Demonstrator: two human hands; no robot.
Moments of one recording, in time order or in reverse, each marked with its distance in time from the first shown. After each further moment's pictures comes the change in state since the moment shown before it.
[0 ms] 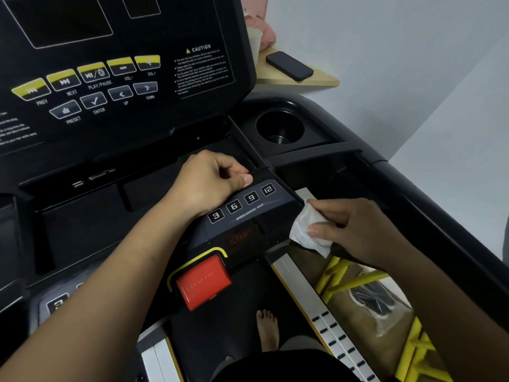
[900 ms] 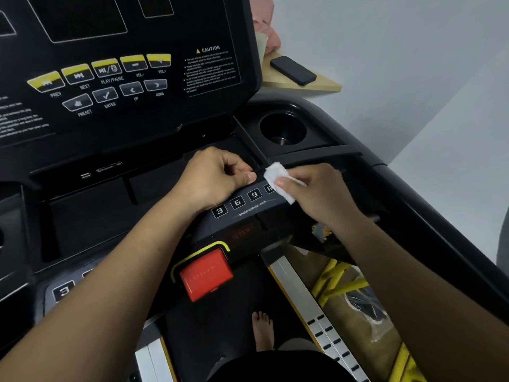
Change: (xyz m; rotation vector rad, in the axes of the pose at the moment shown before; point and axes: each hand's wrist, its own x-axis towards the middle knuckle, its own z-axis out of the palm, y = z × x) left_hand 0.003 -0.004 0.002 0.004 0.019 0.028; right_hand 0.057 -0.038 0.026 0.001 0.164 -0.008
